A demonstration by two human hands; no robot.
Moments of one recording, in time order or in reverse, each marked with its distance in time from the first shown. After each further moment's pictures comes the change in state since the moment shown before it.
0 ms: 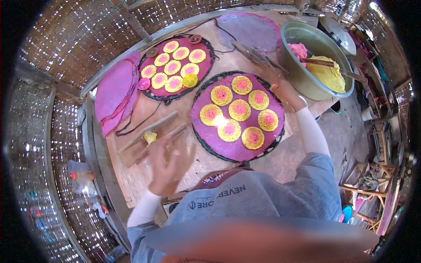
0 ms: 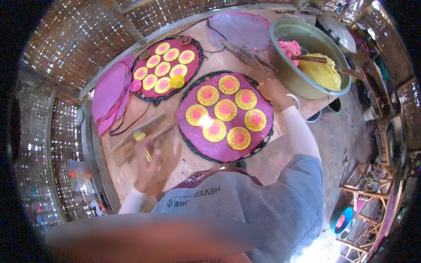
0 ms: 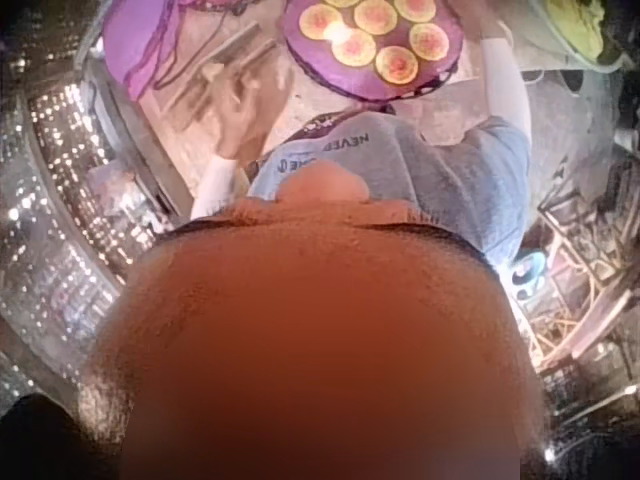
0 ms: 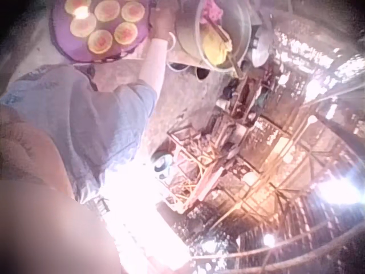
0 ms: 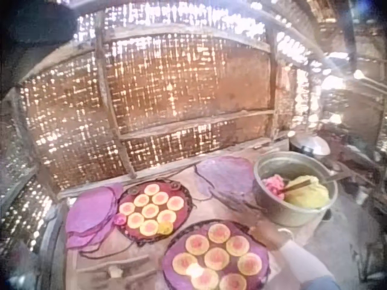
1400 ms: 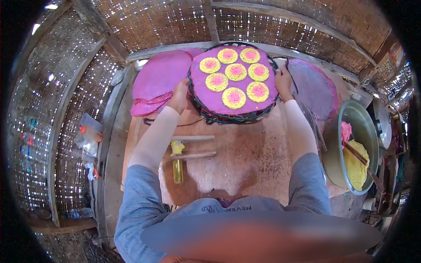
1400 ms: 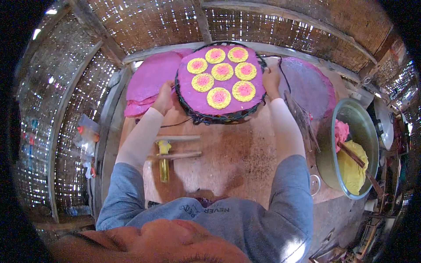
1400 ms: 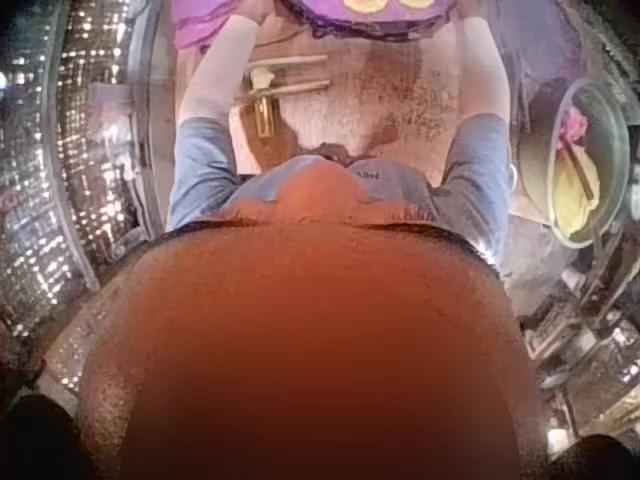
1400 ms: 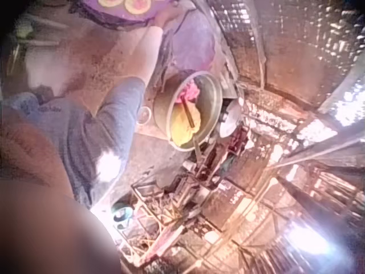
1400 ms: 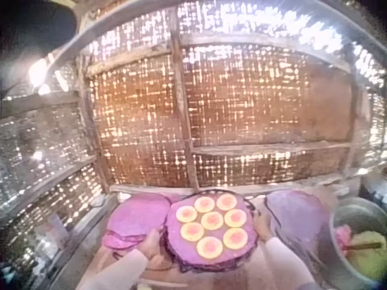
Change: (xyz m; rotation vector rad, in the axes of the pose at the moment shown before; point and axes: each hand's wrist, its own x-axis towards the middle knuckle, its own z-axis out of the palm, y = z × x) left_hand 0.244 -0.201 -0.003 -1.143 0.420 -0.750; right_hand 0.257 -0.236 0.026 0.578 0.528 -0.292
